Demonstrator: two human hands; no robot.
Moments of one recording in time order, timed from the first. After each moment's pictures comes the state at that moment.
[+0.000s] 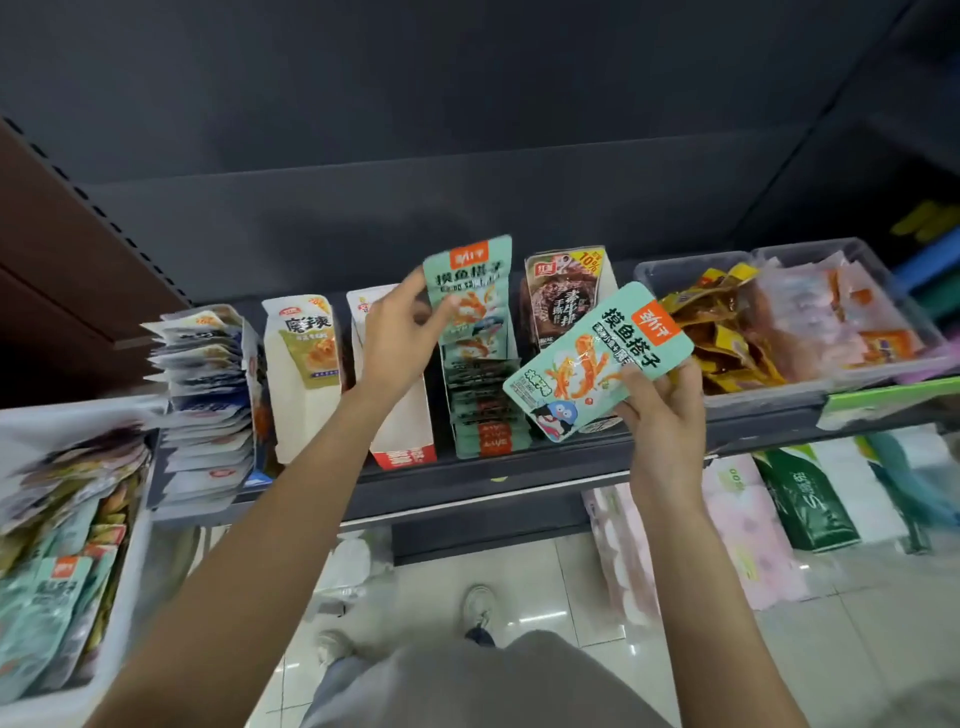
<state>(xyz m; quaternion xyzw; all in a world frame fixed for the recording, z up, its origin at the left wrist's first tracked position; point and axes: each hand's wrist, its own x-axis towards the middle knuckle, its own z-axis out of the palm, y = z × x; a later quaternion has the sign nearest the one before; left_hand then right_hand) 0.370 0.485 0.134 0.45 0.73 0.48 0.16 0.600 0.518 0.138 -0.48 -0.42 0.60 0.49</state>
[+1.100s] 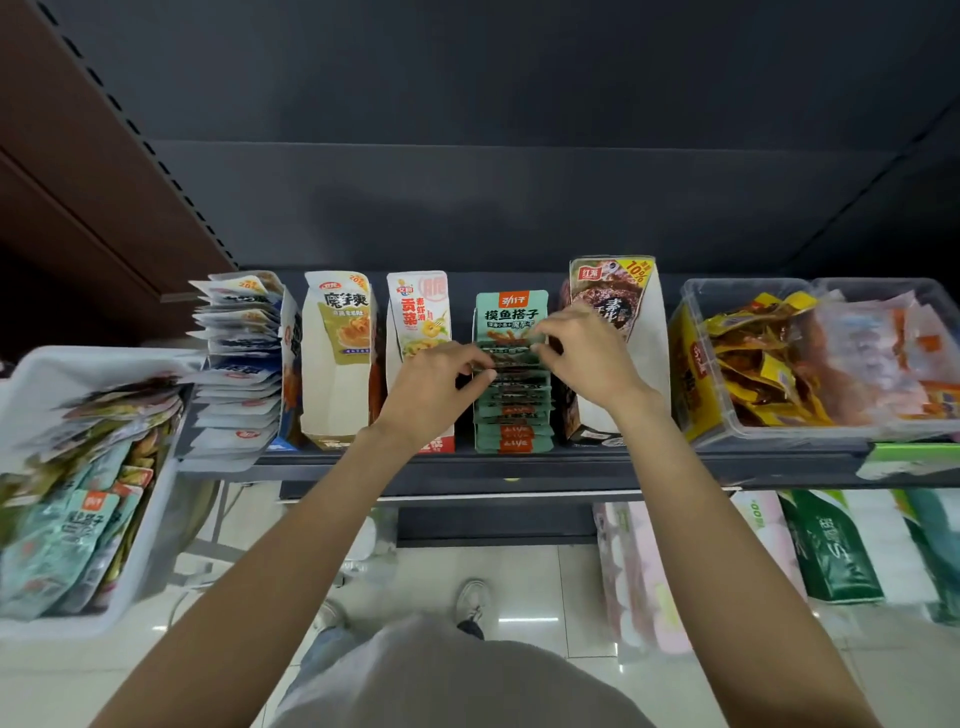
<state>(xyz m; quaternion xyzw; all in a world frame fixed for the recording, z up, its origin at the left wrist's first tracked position) 0.385 0.445 0.100 0.56 0.76 0.31 0.11 0.521 0.596 0.114 -0.27 -0.94 0.17 0.11</state>
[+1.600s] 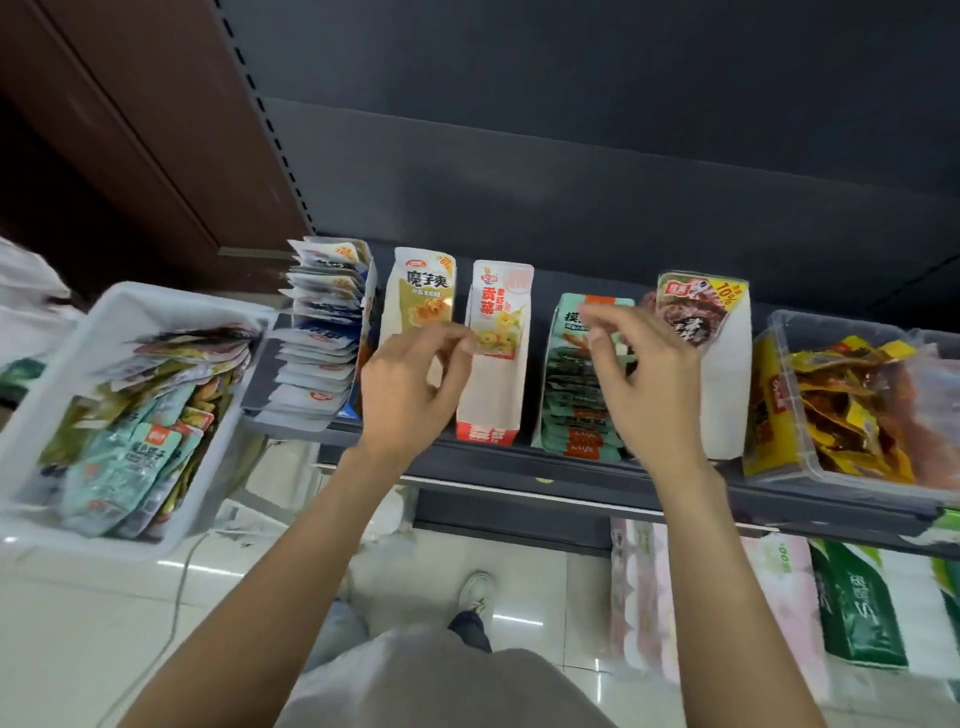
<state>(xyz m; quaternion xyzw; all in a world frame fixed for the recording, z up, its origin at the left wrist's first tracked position) 0.359 0.367 0.123 0.46 0.76 0.45 -0.12 0.510 0.513 0.162 -0.25 -0.88 0.23 0.33</state>
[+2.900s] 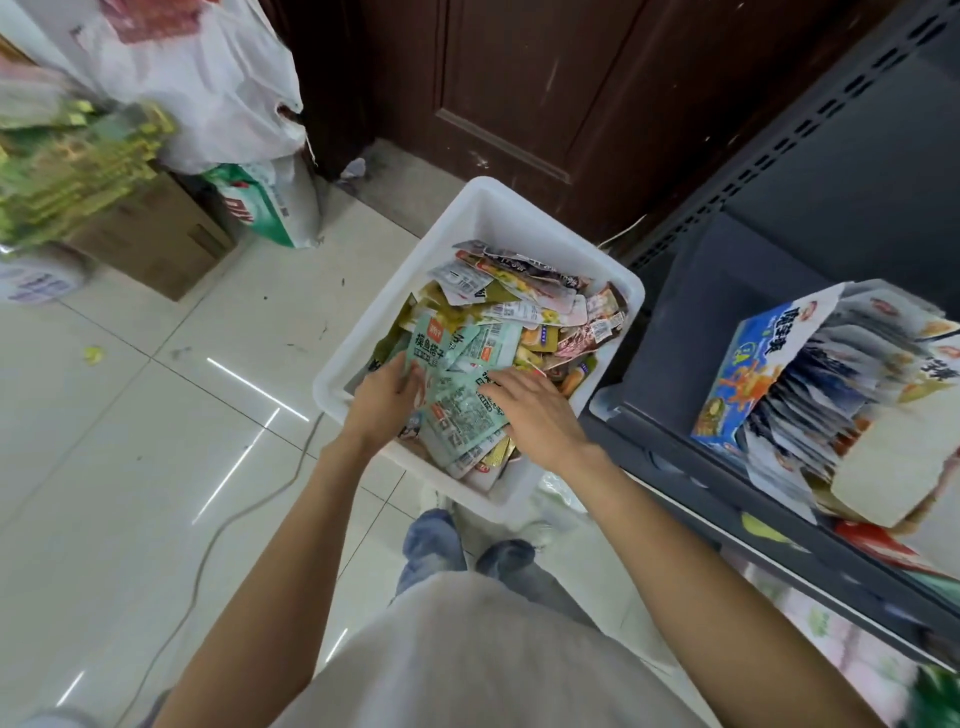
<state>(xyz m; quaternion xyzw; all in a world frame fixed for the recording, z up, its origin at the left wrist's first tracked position) 0.087 -0.005 -0.034 0.08 0.87 0.38 0.30 0.168 0.186 -0.034 0.06 -0.97 0.10 -0.20</state>
